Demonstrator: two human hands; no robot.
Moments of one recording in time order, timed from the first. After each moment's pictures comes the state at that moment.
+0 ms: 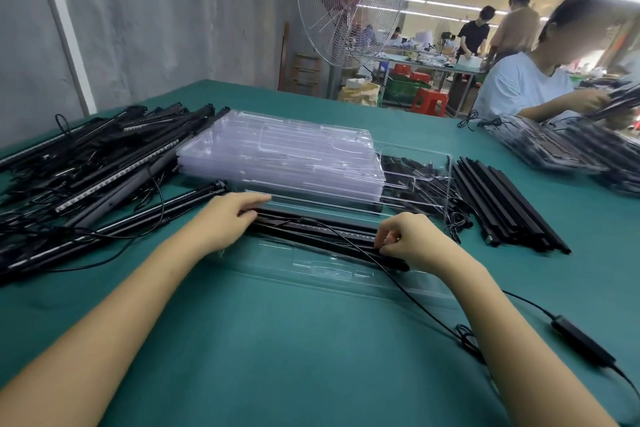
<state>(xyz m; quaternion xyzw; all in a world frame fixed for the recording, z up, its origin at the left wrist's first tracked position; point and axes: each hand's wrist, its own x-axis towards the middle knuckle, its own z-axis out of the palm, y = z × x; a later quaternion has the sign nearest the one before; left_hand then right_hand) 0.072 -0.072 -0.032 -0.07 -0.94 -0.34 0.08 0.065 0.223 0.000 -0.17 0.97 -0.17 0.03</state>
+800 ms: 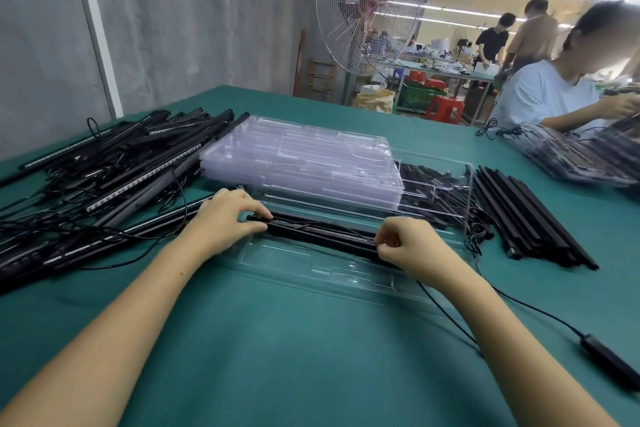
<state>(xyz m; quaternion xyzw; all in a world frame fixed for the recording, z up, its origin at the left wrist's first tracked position) 0.076 -0.102 -0.034 -0.07 -0.96 -0.25 0.14 0.074 0.196 -0.002 -0.20 0.96 -0.21 -0.03</state>
